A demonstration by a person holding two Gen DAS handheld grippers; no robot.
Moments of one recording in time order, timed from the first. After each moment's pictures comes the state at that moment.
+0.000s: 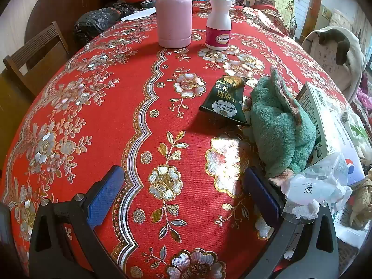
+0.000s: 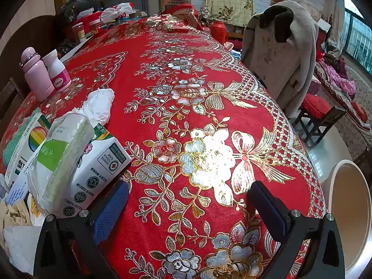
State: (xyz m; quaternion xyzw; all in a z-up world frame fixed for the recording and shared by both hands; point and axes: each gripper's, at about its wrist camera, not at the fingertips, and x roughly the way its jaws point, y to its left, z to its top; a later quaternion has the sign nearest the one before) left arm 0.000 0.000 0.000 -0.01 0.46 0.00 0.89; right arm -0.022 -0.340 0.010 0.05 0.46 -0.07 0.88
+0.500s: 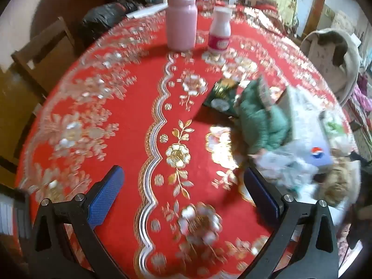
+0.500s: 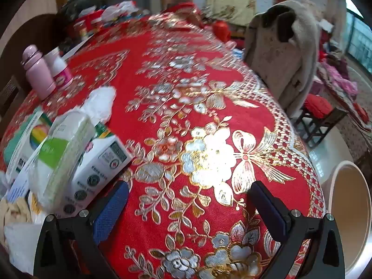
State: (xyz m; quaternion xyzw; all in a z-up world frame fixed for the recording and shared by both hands) left arm -0.053 0.009 0.055 -0.02 0.47 0.01 0.88; right arm -0.015 -0.338 0.011 0.03 0.49 -0.03 0.87
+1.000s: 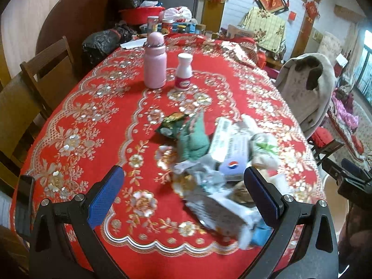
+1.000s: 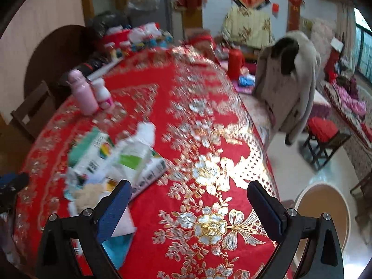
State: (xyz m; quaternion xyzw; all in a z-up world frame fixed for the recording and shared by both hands) left arm -0.103 -0.056 0.138 -0.06 0.41 -0.01 0.91; right arm -0.095 -0.328 0.134 0.03 0.40 0.01 0.92
